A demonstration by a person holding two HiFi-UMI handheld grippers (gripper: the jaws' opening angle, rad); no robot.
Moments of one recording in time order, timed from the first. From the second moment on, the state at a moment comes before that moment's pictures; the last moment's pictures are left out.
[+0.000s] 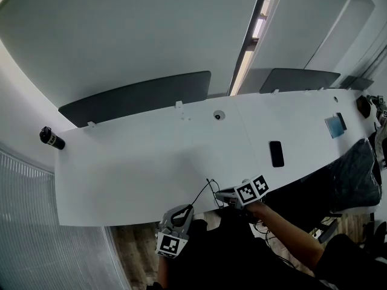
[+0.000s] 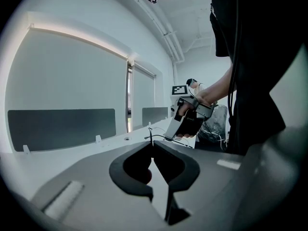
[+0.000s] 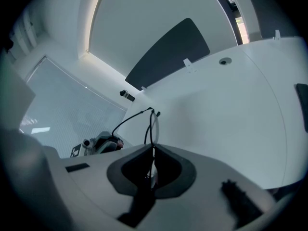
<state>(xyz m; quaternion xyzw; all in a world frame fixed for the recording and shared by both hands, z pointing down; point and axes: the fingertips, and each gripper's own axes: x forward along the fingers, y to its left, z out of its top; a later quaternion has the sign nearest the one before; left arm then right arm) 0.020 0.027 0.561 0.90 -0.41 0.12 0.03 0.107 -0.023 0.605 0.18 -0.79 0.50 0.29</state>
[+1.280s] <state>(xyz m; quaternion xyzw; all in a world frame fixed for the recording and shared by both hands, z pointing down) -0.012 0.011 0.553 0.87 -0.48 0.12 0.04 0.100 -0.018 0.611 0.16 -0.79 0.50 0.31</state>
